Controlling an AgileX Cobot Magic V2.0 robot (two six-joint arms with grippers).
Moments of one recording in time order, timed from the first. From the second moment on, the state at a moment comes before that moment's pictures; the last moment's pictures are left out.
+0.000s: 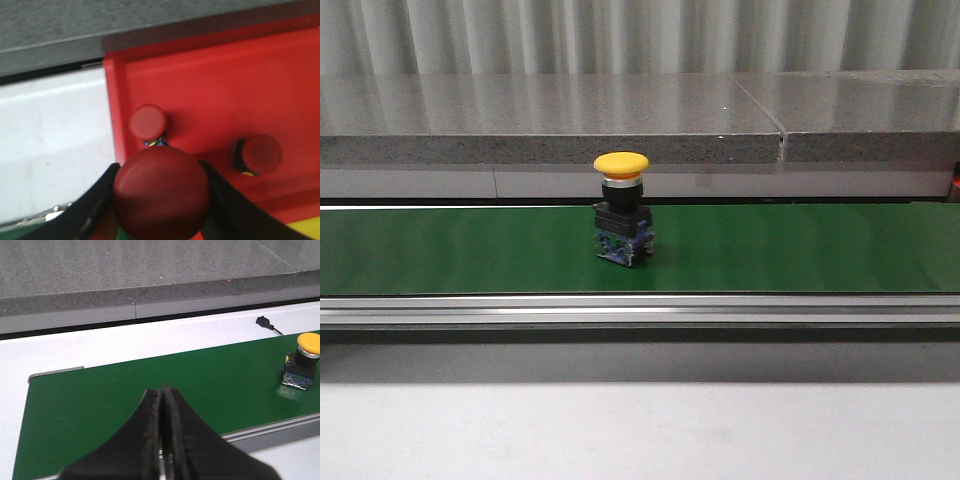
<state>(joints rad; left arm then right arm) -0.09 0.54 -0.50 -0.50 0.44 0.48 -0.46 1.78 -1.67 0.18 0.90 -0.16</state>
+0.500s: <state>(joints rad) -0.09 0.54 -0.50 -0.50 0.44 0.48 -0.53 2.10 -1.93 0.23 0.91 -0.14</state>
